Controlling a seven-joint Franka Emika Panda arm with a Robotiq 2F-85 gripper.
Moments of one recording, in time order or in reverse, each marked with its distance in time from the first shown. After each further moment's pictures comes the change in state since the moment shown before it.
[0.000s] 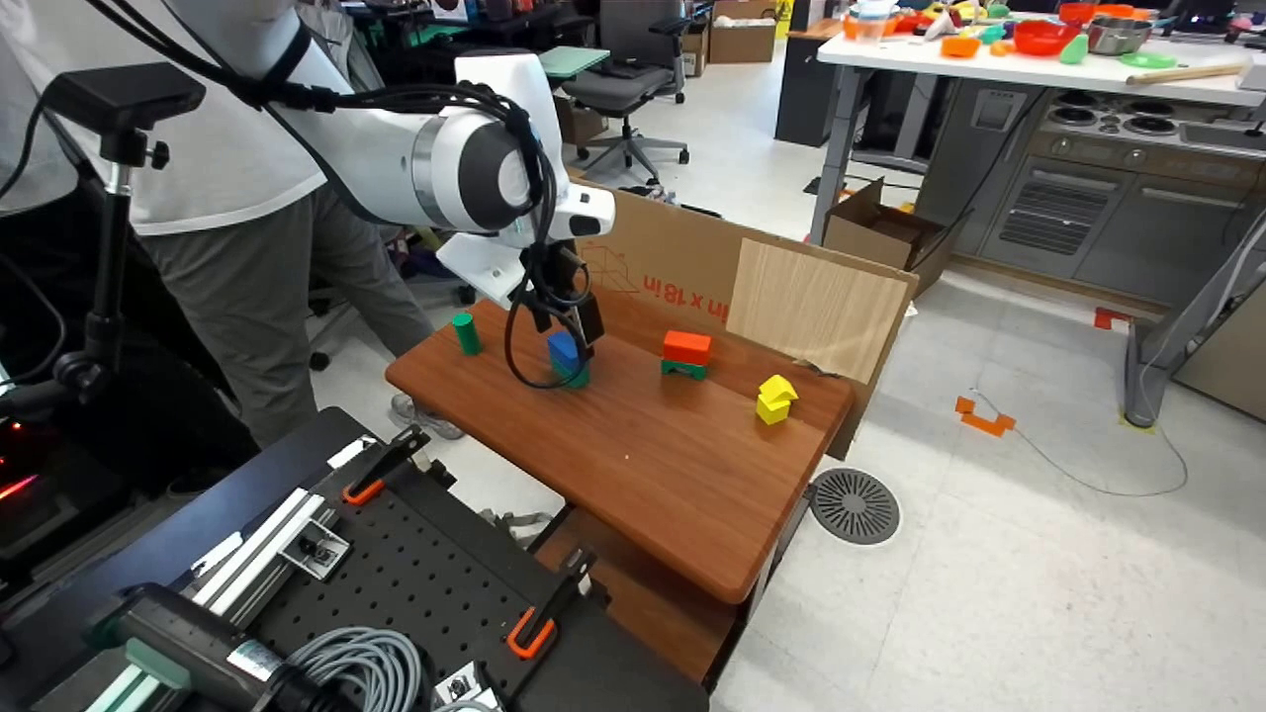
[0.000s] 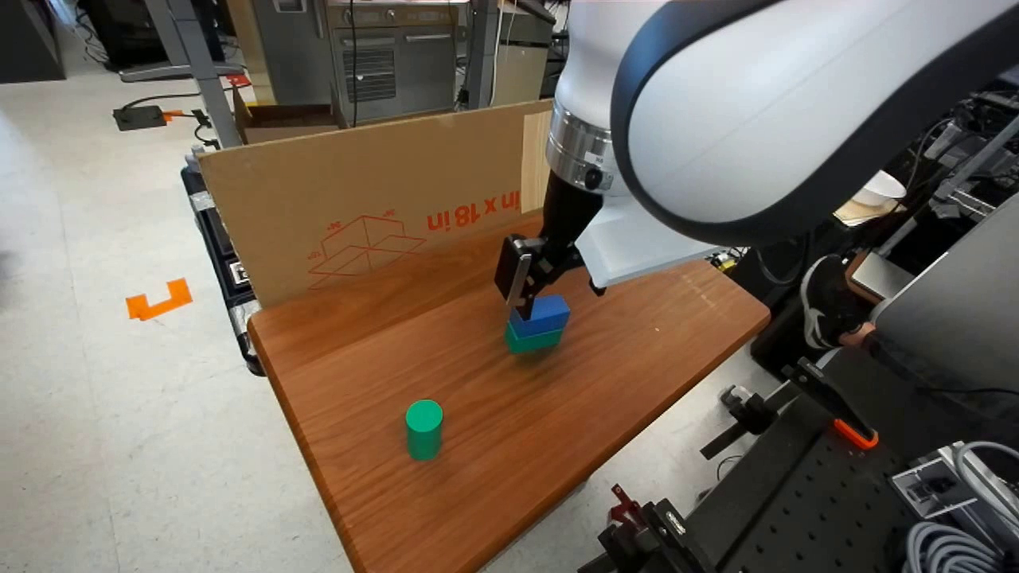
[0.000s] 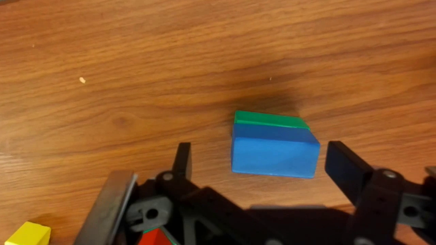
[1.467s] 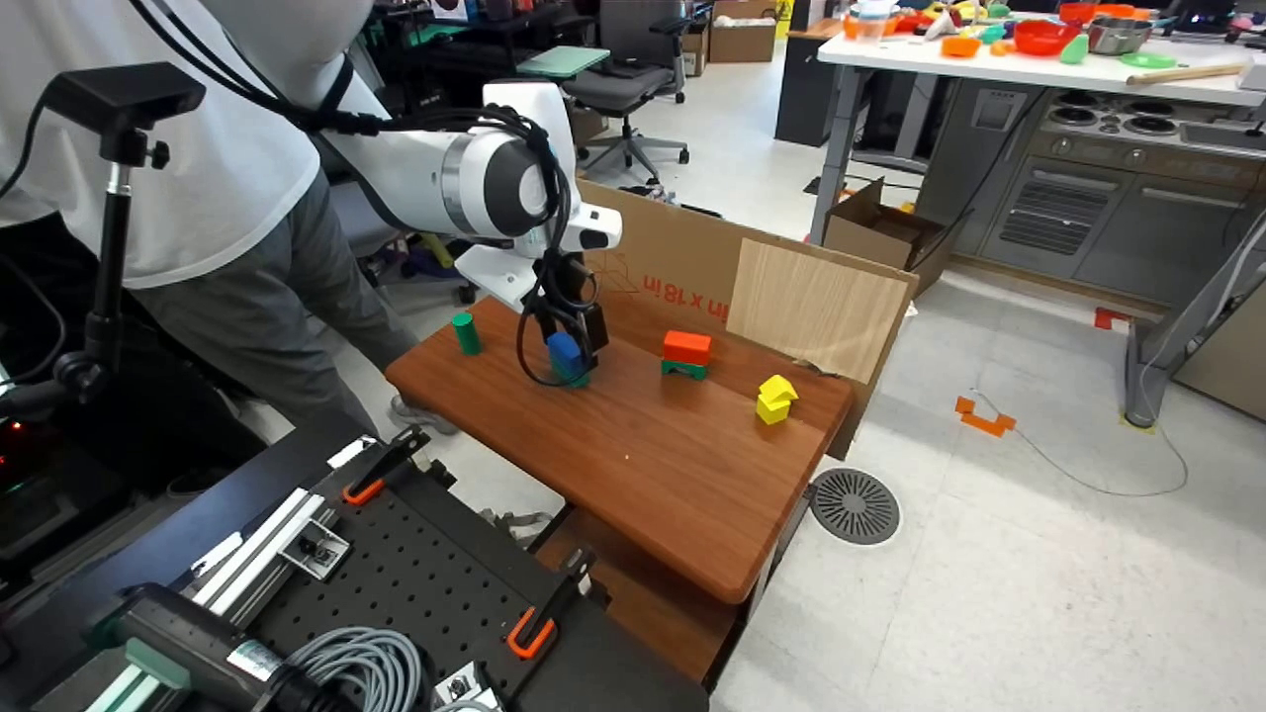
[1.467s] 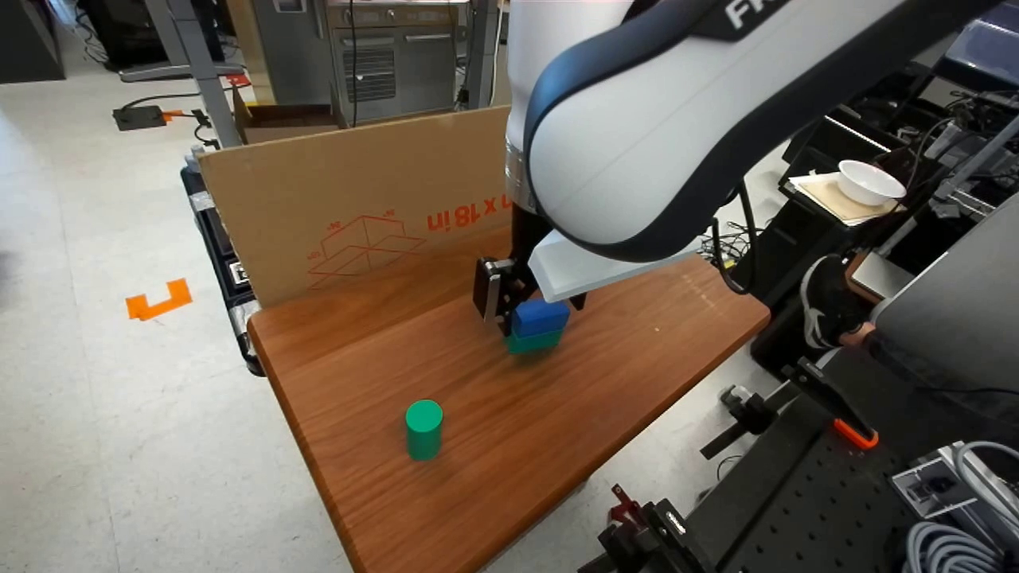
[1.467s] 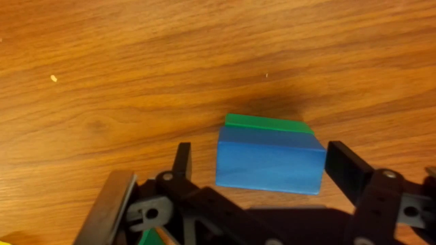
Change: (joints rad) arm 0.069 0.136 -0.048 0.151 0.034 -0.093 0.004
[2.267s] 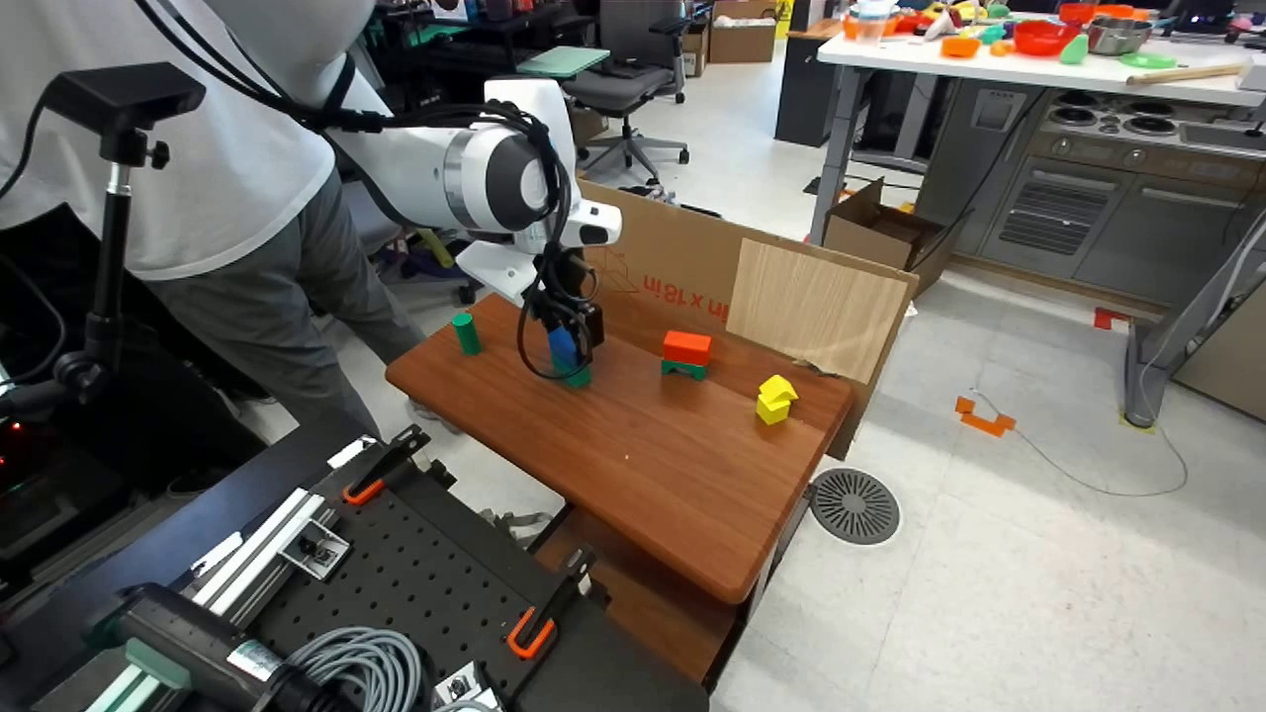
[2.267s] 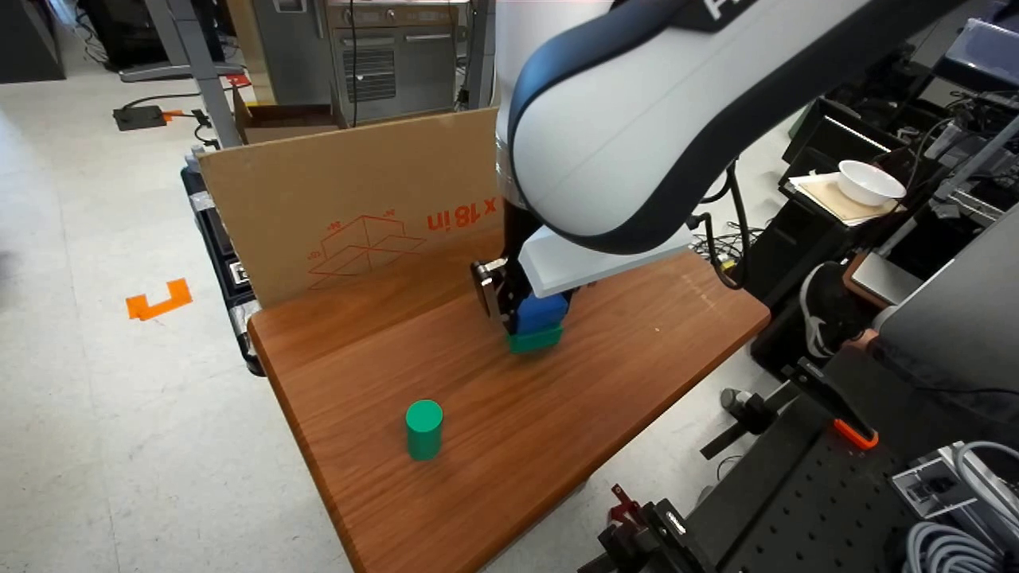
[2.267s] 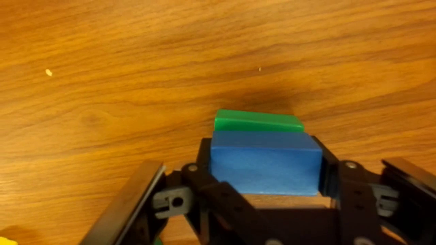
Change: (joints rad) arm 0.009 0.011 -0.002 0.031 0.001 -0.028 0.003
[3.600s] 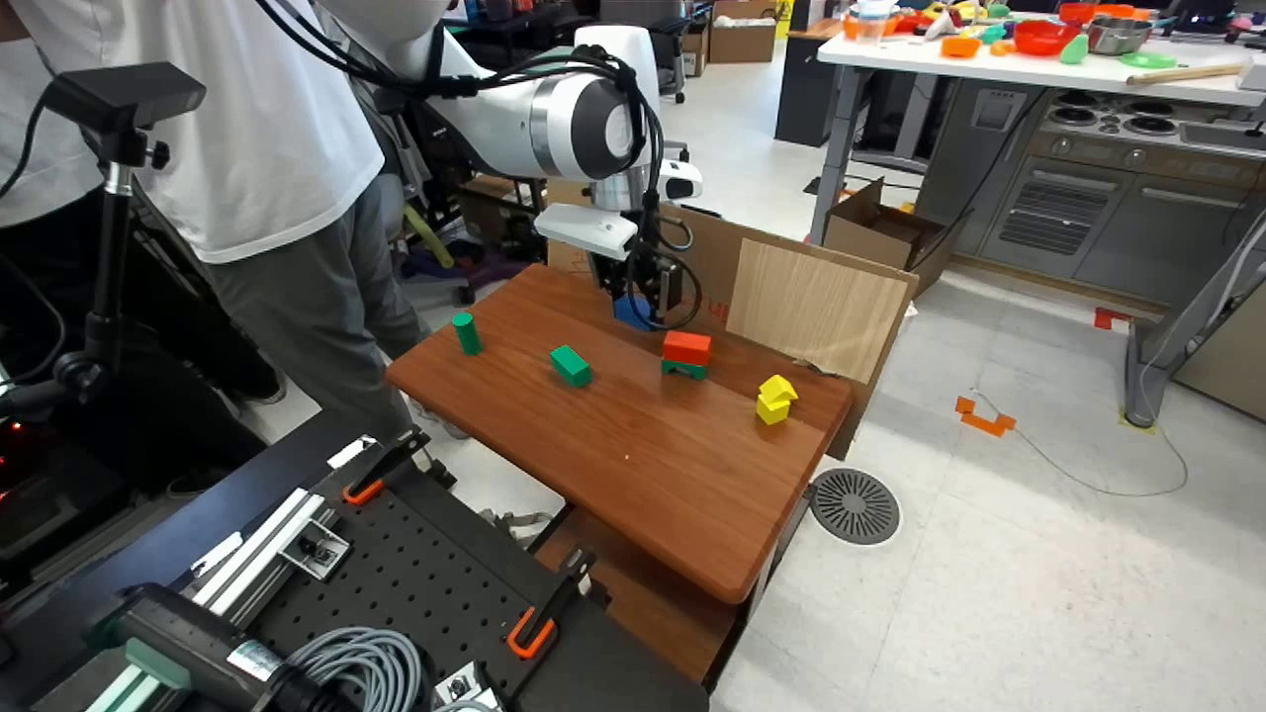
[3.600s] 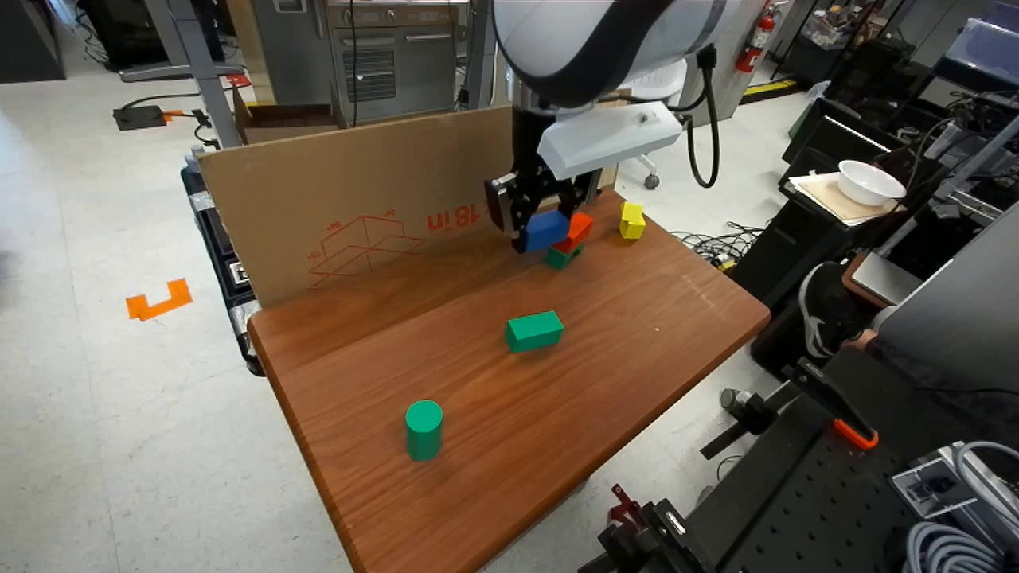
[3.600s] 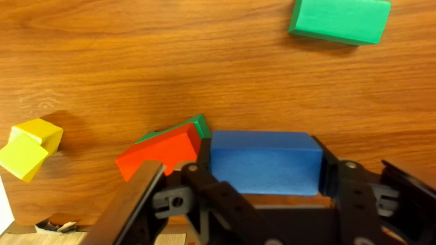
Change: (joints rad) arm -0.085 0.105 -0.025 0.307 0.020 -0.196 -0.244
